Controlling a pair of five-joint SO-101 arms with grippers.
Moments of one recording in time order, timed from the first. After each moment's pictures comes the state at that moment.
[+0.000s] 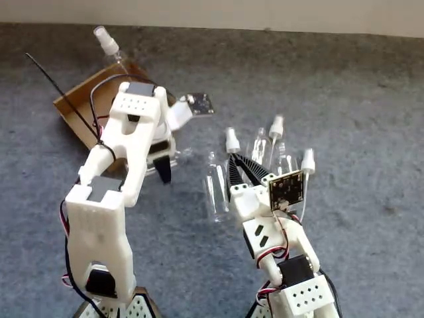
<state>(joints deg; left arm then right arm) 3.1 30.5 -14.1 83.6 -53.4 -22.2 -92.5 96.0 12.9 -1.4</state>
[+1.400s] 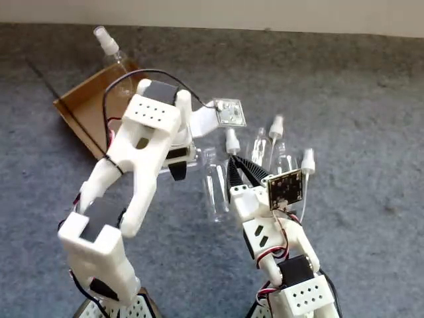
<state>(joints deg) 12.7 12.8 -10.6 92.4 -53.4 -22.2 -92.5 96.0 14.6 -1.4</state>
